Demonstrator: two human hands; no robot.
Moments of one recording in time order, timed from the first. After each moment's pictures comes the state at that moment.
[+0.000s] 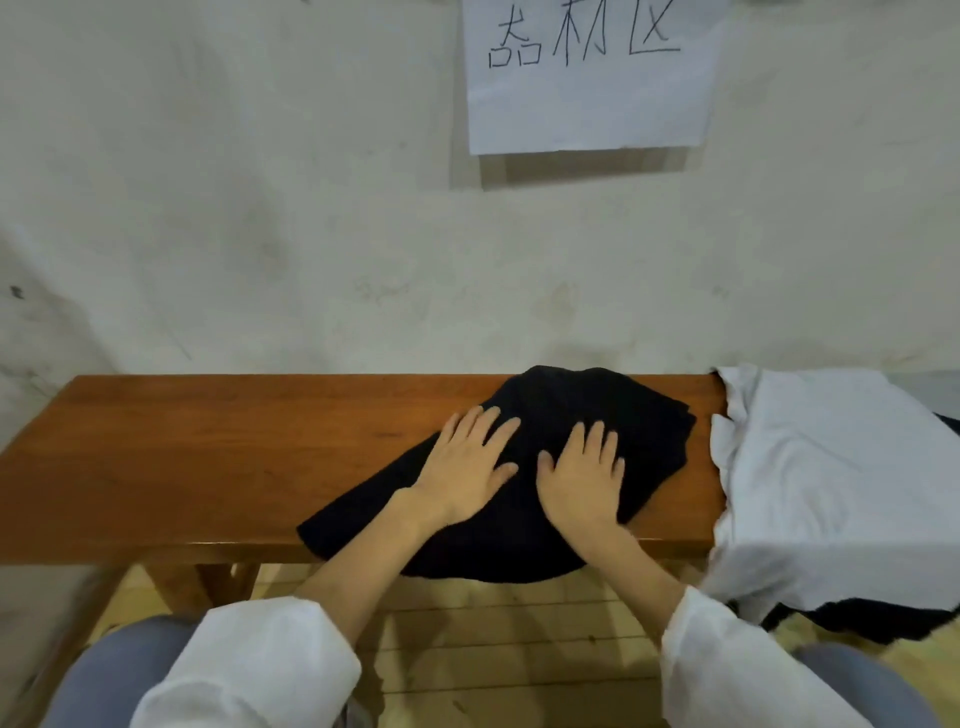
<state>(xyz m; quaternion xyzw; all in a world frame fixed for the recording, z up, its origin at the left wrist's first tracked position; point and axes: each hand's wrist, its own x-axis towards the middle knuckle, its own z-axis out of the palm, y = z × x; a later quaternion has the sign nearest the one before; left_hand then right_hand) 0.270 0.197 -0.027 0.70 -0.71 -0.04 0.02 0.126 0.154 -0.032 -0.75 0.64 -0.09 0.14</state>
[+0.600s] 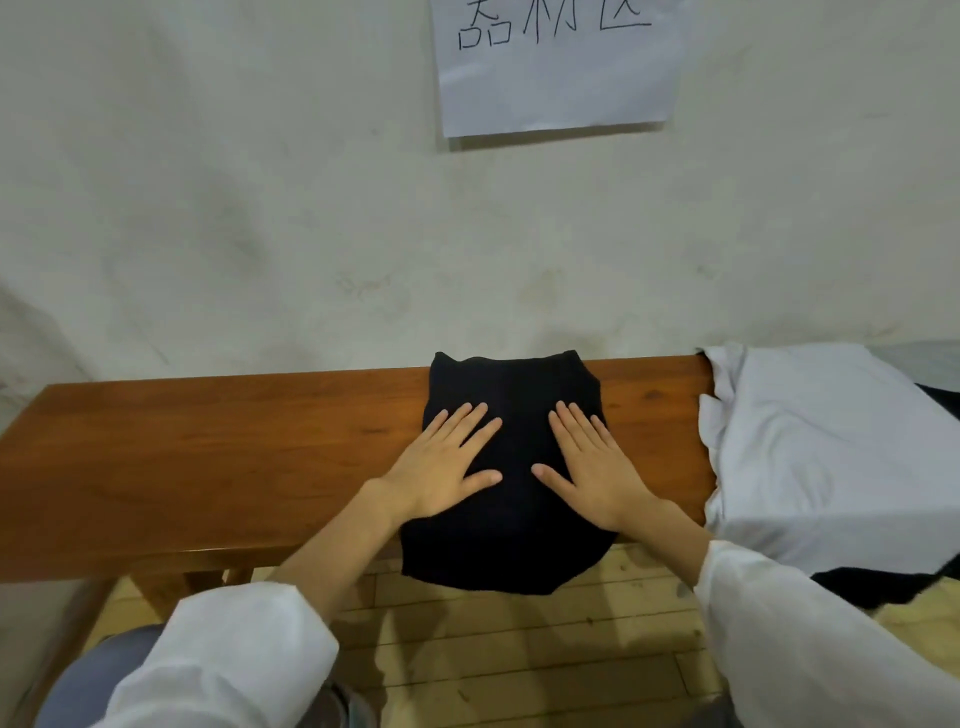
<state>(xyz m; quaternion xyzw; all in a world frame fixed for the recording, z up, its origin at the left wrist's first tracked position) 0.294 0.195 -0.040 0.63 -0.77 -0.06 -0.02 0.073 0.120 -0.053 -0.91 0.41 0.00 0.09</state>
